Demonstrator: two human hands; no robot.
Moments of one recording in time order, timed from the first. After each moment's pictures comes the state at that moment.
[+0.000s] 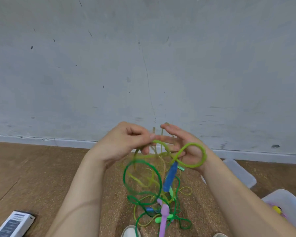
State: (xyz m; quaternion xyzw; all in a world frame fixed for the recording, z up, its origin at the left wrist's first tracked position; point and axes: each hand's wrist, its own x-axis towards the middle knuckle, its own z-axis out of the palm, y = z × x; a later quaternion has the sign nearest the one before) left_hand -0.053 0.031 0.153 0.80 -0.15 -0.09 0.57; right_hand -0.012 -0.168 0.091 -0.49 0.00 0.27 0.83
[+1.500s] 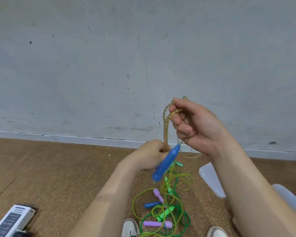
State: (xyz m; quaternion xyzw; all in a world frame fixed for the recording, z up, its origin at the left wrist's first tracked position) left_hand -0.042 -0.024 0.098 0.91 -0.15 -0.17 0.36; right_hand -0.049 -0.171 0.173 -0.51 -0.03 0.16 0.84
